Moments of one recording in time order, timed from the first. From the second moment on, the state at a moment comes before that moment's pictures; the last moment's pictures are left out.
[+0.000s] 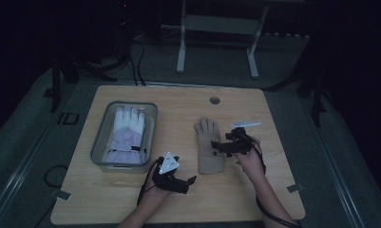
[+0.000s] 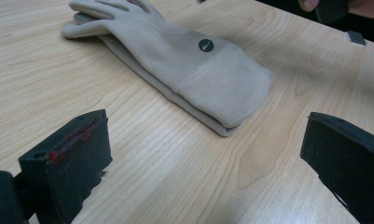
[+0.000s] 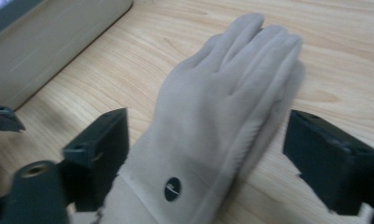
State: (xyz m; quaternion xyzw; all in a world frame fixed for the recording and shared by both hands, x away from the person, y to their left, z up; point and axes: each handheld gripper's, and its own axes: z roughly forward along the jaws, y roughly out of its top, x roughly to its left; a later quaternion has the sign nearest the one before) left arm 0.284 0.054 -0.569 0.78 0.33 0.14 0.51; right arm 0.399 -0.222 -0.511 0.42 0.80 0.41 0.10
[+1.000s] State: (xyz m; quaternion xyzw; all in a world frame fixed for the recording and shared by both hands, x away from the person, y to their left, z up) left arm 0.320 -0.018 -0.554 0.89 0.16 0.13 0.41; right arm 0.456 -0.216 -0.506 0.46 0.80 0.39 0.06
